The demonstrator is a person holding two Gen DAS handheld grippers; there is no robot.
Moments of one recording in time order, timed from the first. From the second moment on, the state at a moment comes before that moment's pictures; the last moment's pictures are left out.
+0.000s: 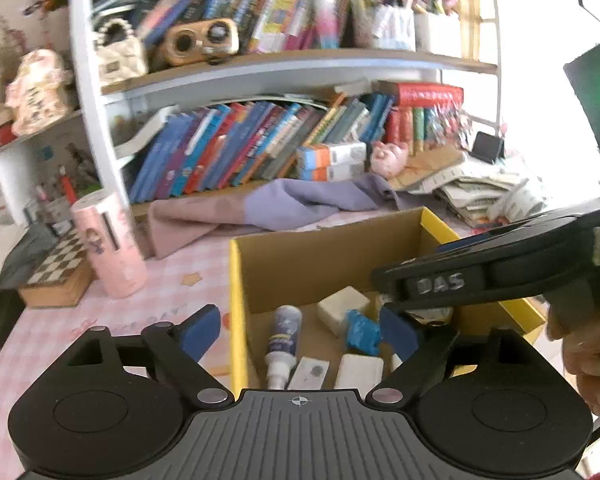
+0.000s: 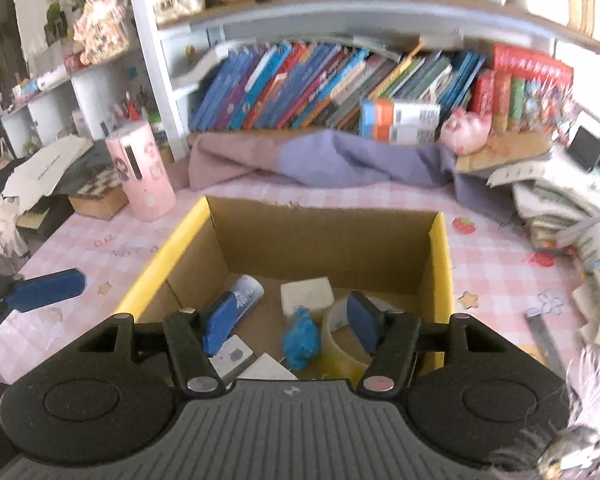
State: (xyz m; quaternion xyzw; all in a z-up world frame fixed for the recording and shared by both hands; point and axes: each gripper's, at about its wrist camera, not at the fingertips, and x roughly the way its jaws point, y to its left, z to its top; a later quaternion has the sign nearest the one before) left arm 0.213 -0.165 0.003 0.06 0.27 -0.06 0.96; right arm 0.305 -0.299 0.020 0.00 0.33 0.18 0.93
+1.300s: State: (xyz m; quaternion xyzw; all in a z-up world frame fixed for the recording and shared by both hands) left arm 0.020 -0.051 -0.013 0.02 0.31 0.00 0.95; right arm 0.055 -0.241 -0.004 0.00 0.32 0.11 0.94
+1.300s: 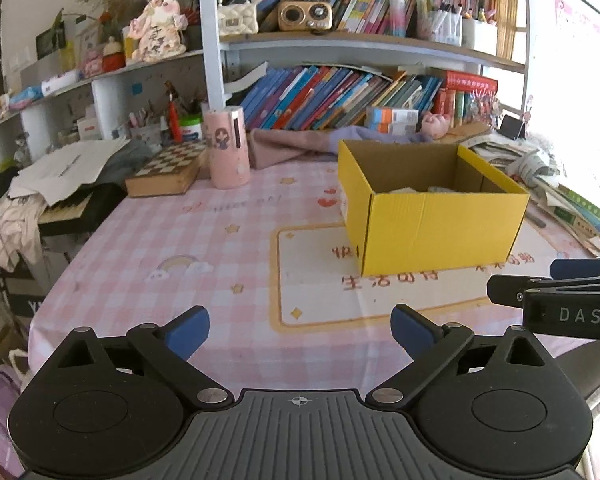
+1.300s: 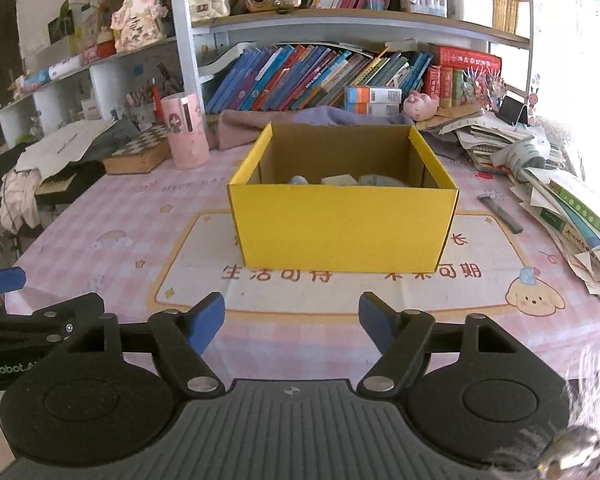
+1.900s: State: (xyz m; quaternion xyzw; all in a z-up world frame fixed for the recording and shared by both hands) left arm 0.006 -0.047 -0.018 0.02 0.32 0.02 0.95; right arm 0.033 -0.234 -0.010 -0.01 0.33 0.10 0.94
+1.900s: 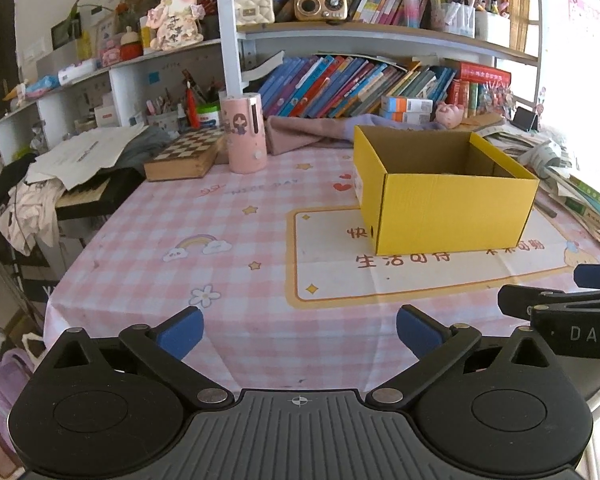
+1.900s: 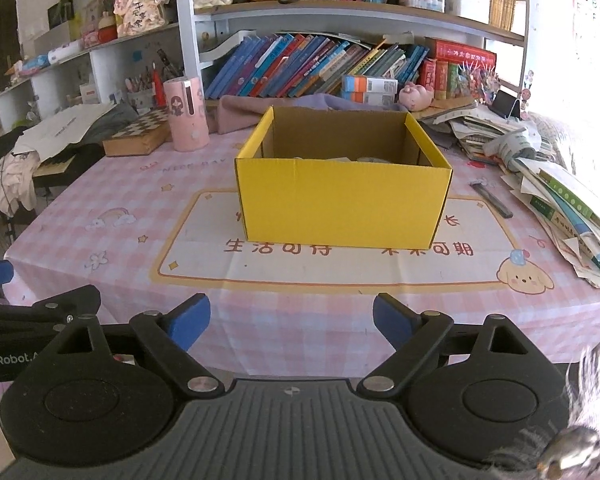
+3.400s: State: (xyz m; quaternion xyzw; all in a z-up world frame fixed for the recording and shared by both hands) left arm 0.015 -0.047 -0.029 0.01 0.35 0.03 0.94; right arm 0.045 -0.231 -0.017 -0.02 0.35 0.10 0.93
